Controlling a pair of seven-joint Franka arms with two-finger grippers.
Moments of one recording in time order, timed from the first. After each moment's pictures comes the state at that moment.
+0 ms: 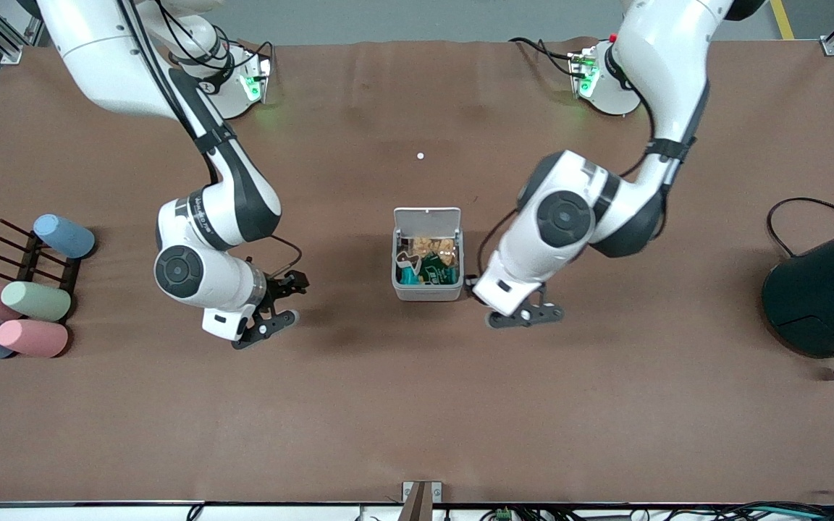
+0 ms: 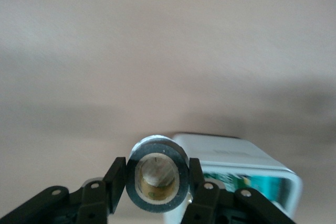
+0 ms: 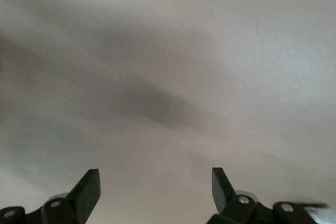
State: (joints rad) left arm -0.45 0.59 -0.17 -1.42 -0.04 2.08 -0.72; right arm 0.19 0.57 0.14 -1.68 0.04 2.10 -0.15
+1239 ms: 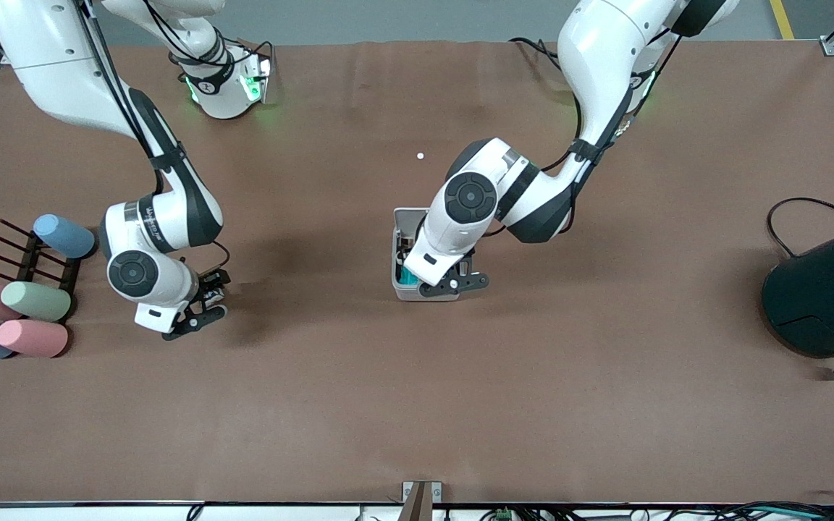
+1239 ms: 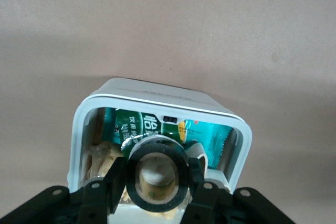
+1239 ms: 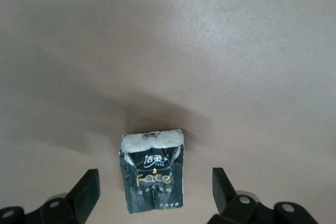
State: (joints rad) left arm -0.58 0.69 -0.18 -1.39 -0.07 2.11 -0.86; right arm 0.01 0.52 0.11 -1.92 -0.27 2.22 -0.17
